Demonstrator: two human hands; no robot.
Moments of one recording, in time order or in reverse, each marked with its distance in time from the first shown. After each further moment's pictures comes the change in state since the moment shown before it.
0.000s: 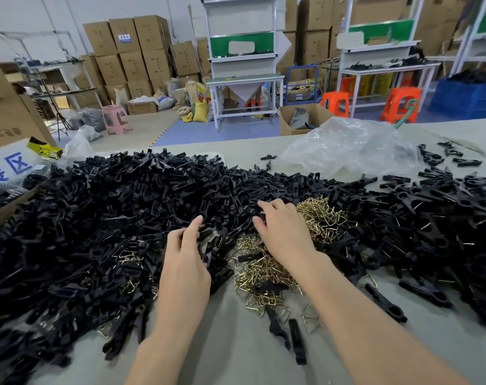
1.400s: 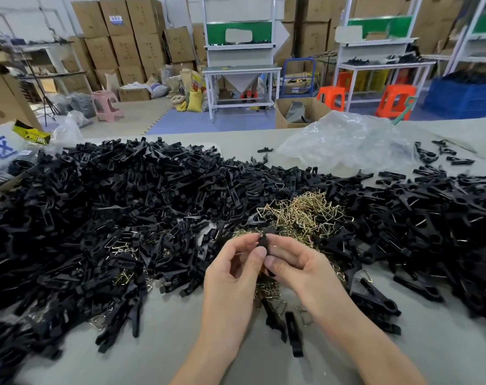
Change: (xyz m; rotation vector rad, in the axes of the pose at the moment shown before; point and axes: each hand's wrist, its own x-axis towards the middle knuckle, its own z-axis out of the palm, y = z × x) left_hand -0.031 0.062 0.017 -0.880 -0.159 -0.276; right_hand -0.100 0.005 -0.020 1.309 -0.141 0.183
